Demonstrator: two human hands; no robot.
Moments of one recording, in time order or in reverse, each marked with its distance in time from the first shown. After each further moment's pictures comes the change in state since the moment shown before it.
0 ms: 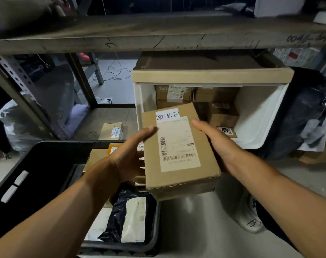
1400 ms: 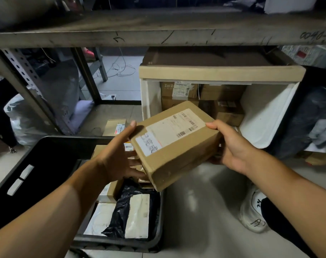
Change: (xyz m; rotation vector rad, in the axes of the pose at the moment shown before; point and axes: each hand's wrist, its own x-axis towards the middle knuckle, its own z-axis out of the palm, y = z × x) left_hand -0.010 -0.010 -0.040 -0.126 0.139 0.019; right_hand 0.011 0.006 -0.009 0.177 0.160 0.130
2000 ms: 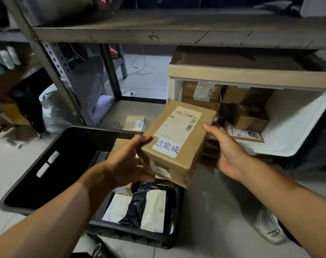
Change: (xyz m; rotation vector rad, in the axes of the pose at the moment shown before) left_hand -0.031 -0.017 -0.034 -0.044 0.004 -0.044; right_hand 0.016 0.033 0.062 -0.002 -0.128 -0.072
